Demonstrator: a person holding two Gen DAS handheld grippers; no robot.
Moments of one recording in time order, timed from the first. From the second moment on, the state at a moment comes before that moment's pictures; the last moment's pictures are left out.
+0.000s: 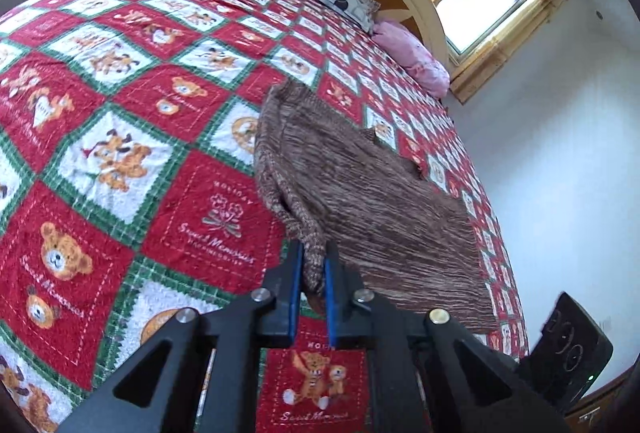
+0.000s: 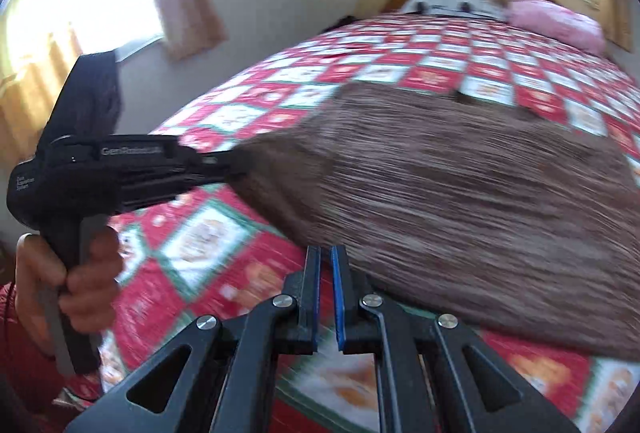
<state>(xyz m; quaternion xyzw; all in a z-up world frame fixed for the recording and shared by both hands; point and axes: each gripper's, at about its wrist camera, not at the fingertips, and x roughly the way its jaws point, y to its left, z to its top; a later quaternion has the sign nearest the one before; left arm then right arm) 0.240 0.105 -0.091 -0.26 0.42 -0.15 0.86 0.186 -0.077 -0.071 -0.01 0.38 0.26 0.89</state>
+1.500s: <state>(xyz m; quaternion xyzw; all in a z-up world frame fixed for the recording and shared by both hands) 0.219 0.086 -0.103 -0.26 0.35 -0.18 0.88 0.449 0.081 -0.099 -0.22 0.53 0.15 0.80</state>
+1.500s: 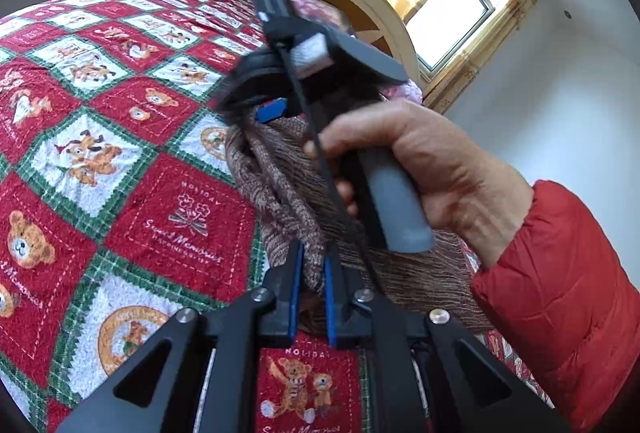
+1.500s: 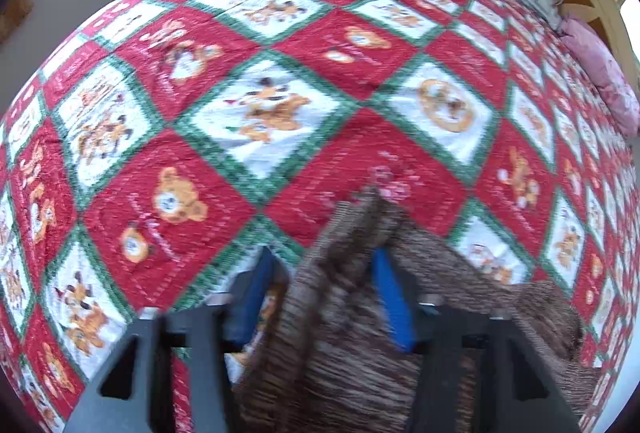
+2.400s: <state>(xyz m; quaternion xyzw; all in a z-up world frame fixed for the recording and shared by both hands) 0.220 -0.050 -0.060 -0.14 0.35 -0.31 0.87 0.416 -0.179 0.005 0.04 0.49 0.16 0.86</state>
